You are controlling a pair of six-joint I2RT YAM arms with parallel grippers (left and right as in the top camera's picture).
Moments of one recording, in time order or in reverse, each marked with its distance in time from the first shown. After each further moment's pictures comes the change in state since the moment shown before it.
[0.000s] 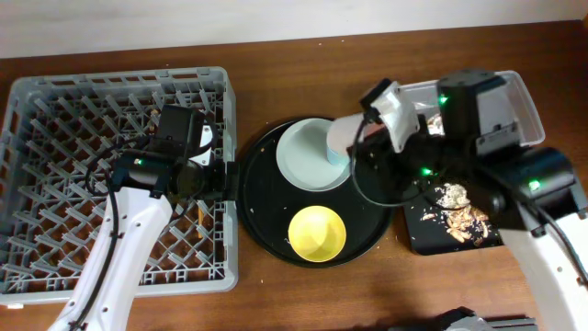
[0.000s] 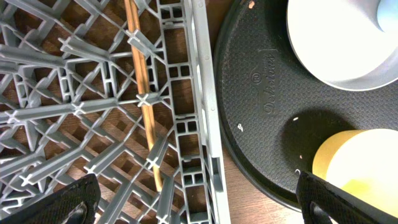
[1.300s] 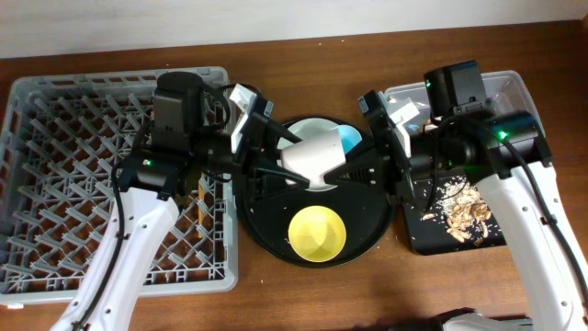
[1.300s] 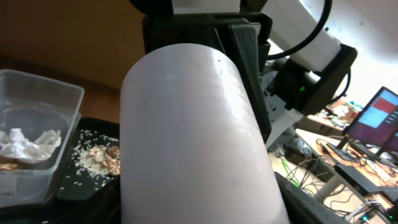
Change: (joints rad) left arm -0.048 0.000 0.004 0.660 1.502 0.255; right arm -0.086 0.144 -0.046 -0.102 -0.850 -0.470
